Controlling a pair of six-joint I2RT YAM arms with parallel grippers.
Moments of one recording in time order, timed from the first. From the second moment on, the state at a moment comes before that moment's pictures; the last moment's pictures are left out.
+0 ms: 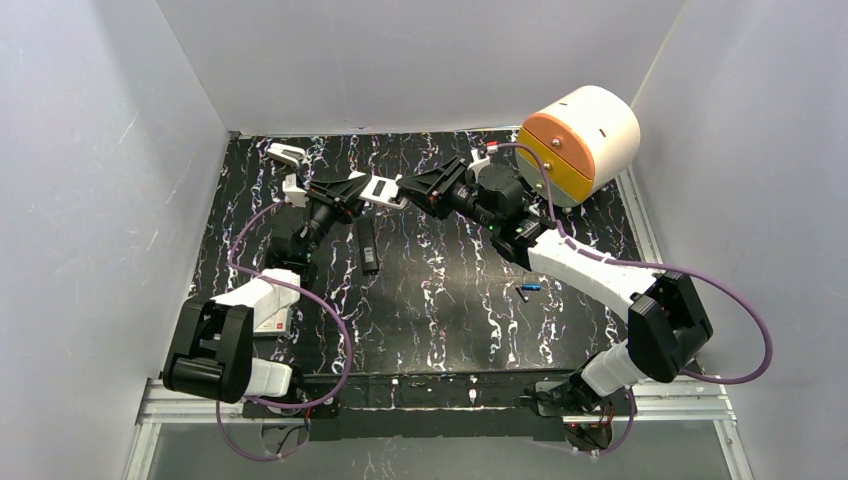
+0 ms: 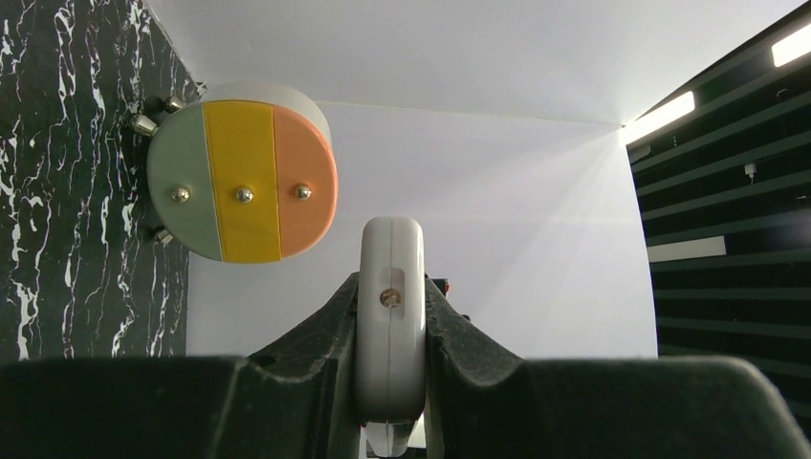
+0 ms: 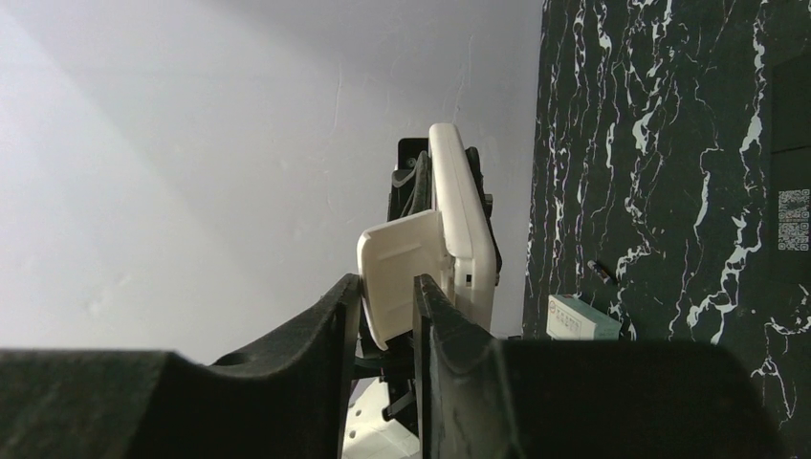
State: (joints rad) left arm -0.21 1.35 0.55 0.94 0.32 -1.73; right arm 0.75 1.48 1.08 0.33 -0.16 1.46
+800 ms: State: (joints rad) left arm -0.21 1.35 0.55 0.94 0.32 -1.74; right arm 0.75 1.43 1.06 0.28 -0.13 1.44
